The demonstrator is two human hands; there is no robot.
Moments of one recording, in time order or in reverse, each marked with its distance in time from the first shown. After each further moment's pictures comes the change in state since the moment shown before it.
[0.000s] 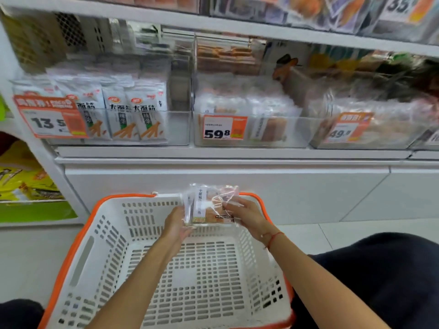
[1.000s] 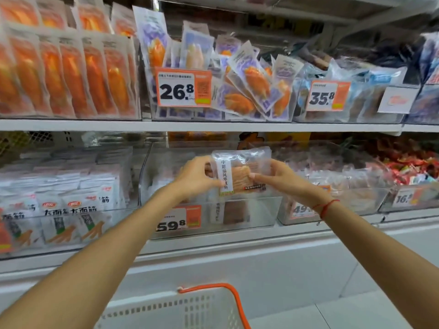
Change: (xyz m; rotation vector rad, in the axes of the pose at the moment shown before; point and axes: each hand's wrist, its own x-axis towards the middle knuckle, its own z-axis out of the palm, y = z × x) left_hand -0.003 0.248 0.193 0.989 -0.277 0.977; right_hand 0.023 -0.259 -0.158 -0.491 0.039 -0.584
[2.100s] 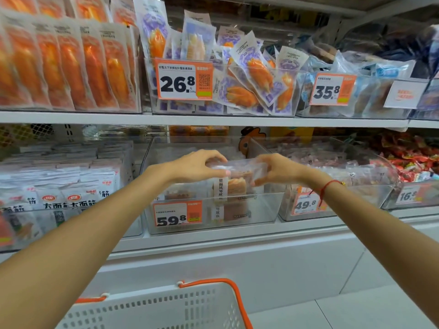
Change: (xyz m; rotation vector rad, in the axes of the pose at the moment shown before) left_hand 0.014 0.001 -0.022 0.267 -0.326 0.016; right_hand 0.021 -0.013 -0.008 -0.621 -0.175 0.066
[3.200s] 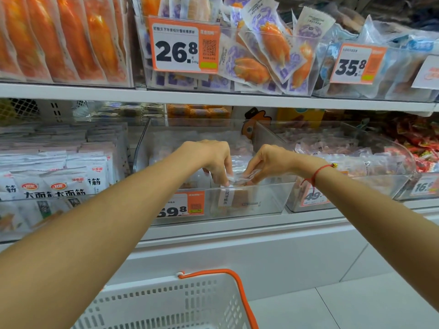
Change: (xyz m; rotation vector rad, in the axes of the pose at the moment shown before) left_hand 0.044 0.009 0.013 0.292 -0.229 -0.112; right_hand 0.029 -0.008 0.021 -0.188 -0.127 -0.042
